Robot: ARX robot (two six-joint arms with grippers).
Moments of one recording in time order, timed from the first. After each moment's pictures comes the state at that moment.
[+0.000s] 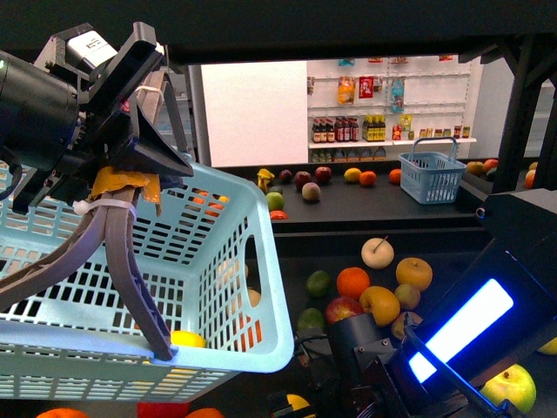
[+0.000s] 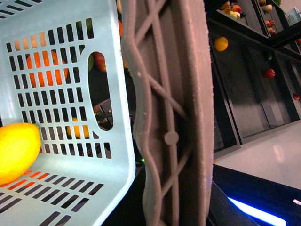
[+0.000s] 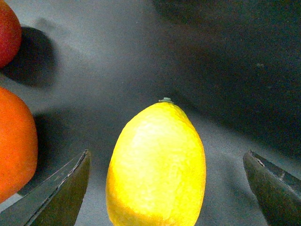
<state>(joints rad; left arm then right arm) -0.17 1.62 1.23 -0.15 0.56 -0.41 0.31 2.84 1.78 0.30 -0.23 0.01</state>
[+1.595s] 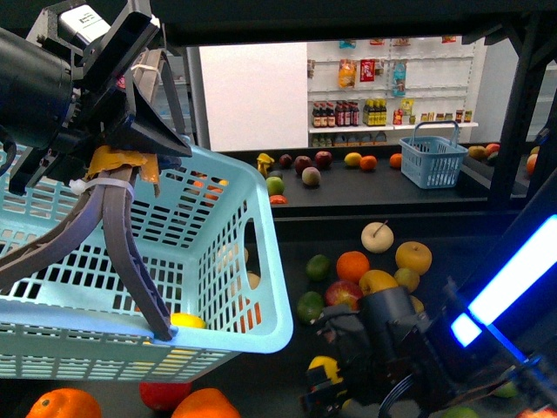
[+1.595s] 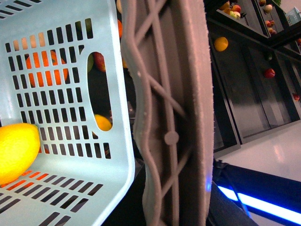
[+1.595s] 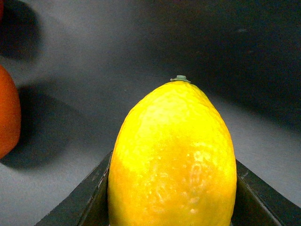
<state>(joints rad) -0.17 1.62 1.23 -0.15 0.56 -0.41 0.25 2.72 1.60 0.34 -0.22 -0.05</state>
